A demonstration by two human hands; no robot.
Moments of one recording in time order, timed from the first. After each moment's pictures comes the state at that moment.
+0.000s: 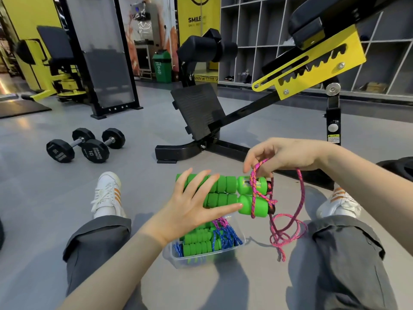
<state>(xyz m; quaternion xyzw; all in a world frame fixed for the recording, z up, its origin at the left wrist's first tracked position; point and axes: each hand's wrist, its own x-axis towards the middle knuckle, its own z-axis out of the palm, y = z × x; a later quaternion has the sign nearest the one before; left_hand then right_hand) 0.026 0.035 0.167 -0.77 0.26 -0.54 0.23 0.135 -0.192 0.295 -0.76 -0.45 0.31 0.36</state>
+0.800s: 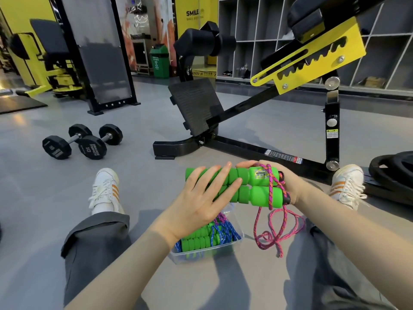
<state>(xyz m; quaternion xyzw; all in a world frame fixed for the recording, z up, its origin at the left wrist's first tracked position) 0.022 0.012 0.172 -0.79 0.27 -0.52 0.17 0.132 -0.185 0.205 -0.46 -0.24 0.43 0.73</state>
